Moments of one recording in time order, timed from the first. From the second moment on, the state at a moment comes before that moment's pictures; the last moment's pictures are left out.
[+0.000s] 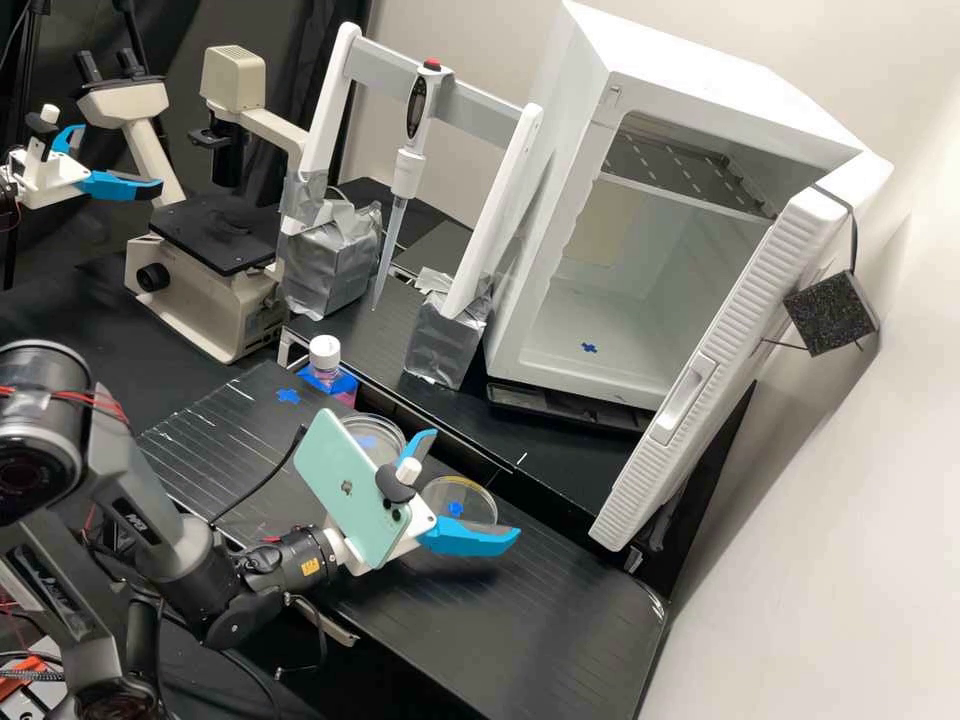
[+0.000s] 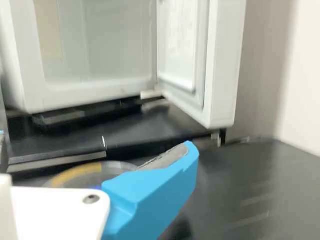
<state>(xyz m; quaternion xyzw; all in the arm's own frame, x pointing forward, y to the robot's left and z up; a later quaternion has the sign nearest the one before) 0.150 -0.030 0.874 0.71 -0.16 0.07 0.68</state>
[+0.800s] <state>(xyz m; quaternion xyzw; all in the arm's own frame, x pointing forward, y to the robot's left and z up) 0.137 0.024 0.874 0.69 -0.06 0.18 0.70</state>
